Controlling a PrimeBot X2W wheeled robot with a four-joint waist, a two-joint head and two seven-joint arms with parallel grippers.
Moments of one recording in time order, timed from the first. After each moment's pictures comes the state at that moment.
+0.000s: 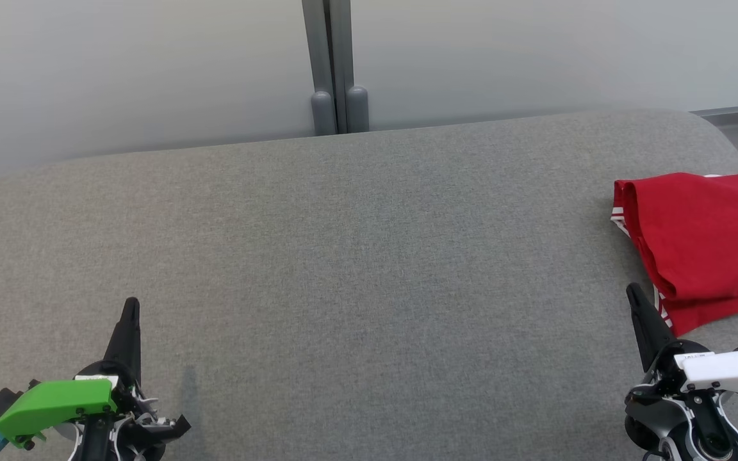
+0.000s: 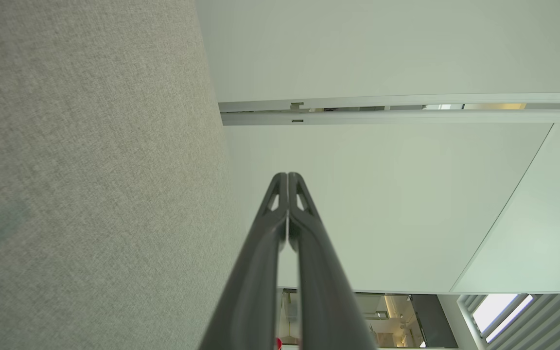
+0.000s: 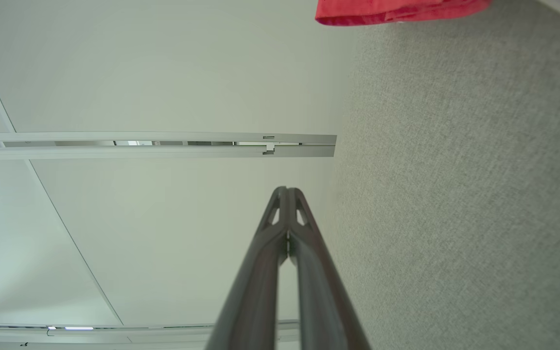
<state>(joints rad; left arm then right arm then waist) -0.10 0.05 0.11 0.25 -1.61 -0.13 0.11 -0.10 -0.05 -0.11 0.25 1.61 0.13 0.12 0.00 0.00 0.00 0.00</state>
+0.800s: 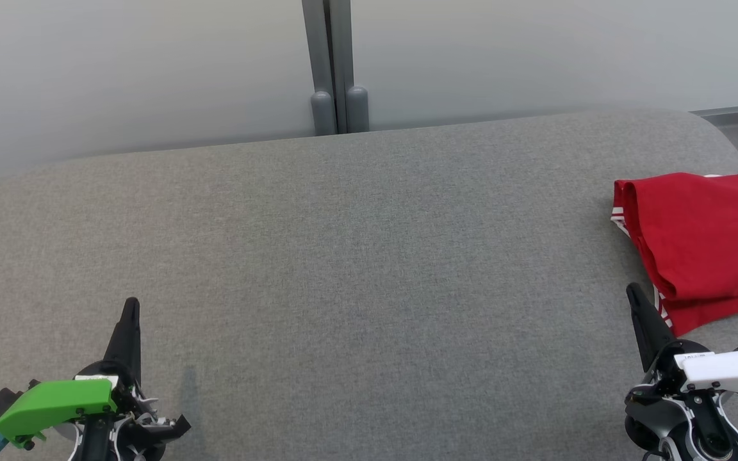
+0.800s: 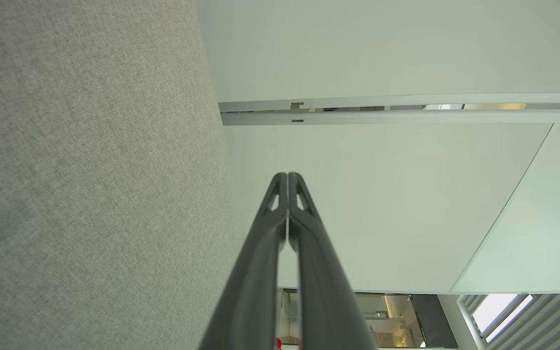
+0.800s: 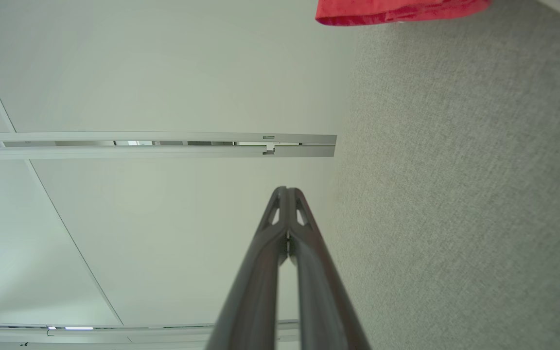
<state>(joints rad) -0.10 0.05 0.11 0.25 -1.61 -0.13 0.11 -0.10 -0.05 -0.11 0.25 1.61 0.13 0.12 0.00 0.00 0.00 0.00</state>
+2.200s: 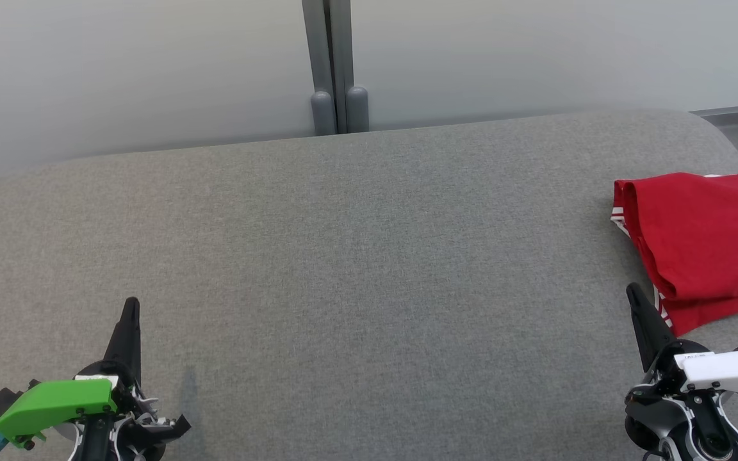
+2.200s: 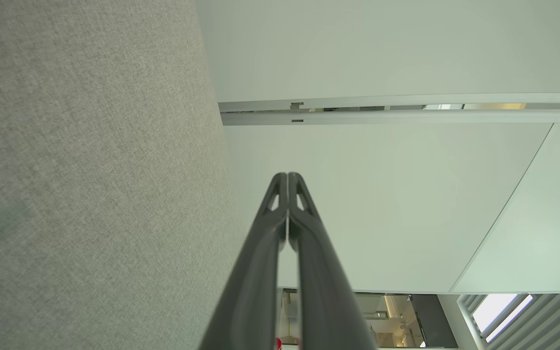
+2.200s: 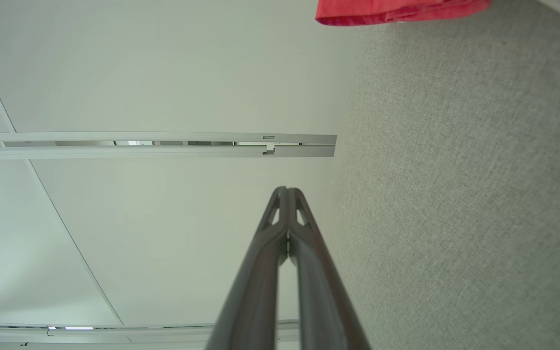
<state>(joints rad) -0.10 0.05 0.11 0.25 -1.61 -0.13 0.11 -0.10 -0.05 -0.11 0.25 1.61 0.13 0.12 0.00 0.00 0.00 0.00</state>
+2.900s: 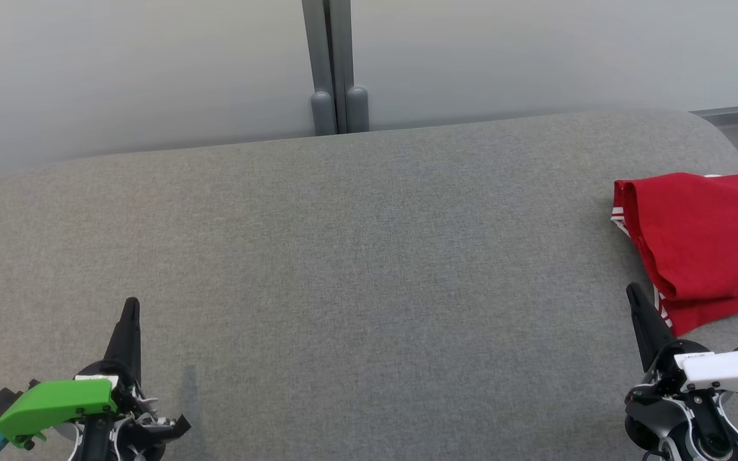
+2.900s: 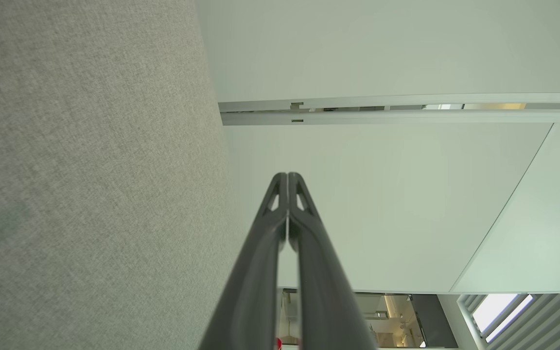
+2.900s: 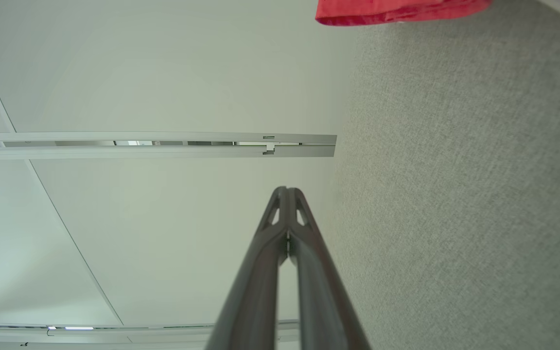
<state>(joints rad) -0.10 0.05 0.11 0.25 -1.61 -0.13 0.11 -0.10 -0.05 -0.11 0.25 1.61 0.13 0.12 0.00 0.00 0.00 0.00</state>
